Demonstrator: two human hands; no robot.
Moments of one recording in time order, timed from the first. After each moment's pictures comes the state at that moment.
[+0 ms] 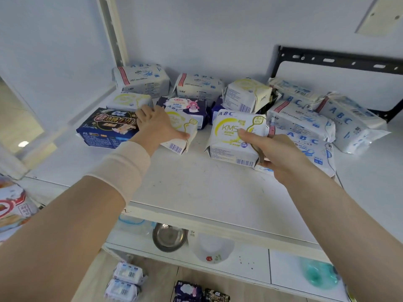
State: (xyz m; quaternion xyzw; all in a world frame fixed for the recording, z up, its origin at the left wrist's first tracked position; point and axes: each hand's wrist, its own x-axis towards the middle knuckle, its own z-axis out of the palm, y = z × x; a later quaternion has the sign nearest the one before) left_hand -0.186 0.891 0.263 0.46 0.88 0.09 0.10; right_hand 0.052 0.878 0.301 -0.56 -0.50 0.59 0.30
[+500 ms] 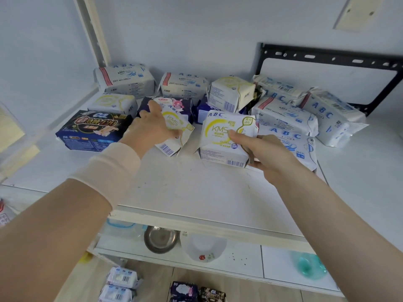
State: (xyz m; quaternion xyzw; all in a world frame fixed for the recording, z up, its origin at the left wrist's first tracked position) left_hand -0.168 0.897 0.261 0.48 0.85 0.14 0.13; right_hand 0.065 0.876 0.300 -0.57 -0.48 0.59 0.30
